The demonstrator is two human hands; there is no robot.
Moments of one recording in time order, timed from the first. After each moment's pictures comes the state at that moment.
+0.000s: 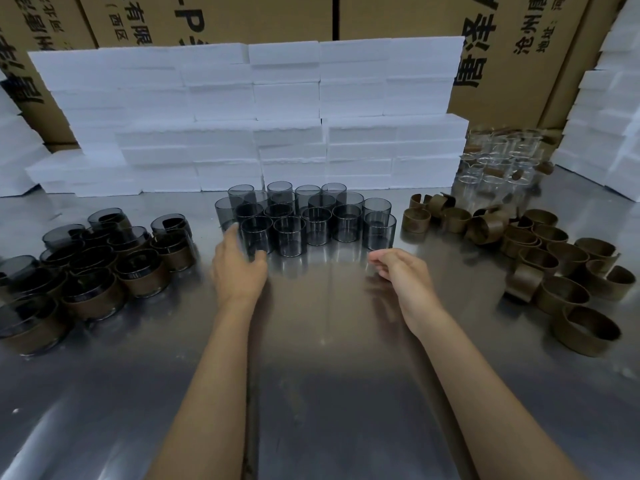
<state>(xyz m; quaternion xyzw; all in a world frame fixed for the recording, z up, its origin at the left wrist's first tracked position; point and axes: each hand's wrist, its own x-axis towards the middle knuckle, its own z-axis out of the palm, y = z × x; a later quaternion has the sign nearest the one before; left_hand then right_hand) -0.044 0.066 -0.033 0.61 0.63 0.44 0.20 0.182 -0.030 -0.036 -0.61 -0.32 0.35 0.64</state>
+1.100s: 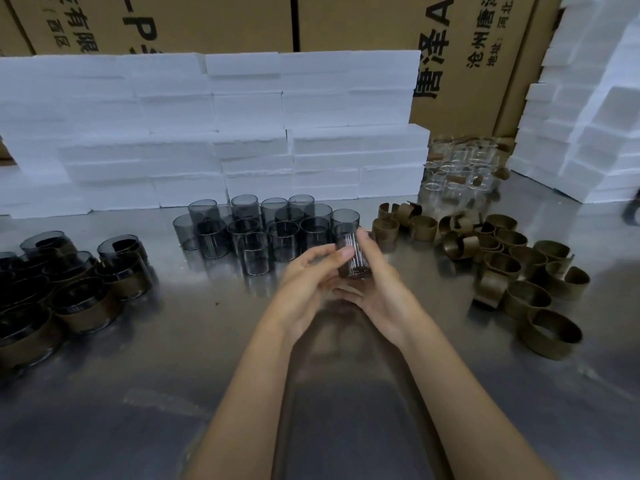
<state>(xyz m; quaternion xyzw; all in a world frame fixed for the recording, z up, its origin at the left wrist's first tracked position) 0.065 0.010 -0.003 0.46 0.23 0.39 0.76 0.185 -0.048 -0.006 -0.45 -0.32 0.51 0.66</state>
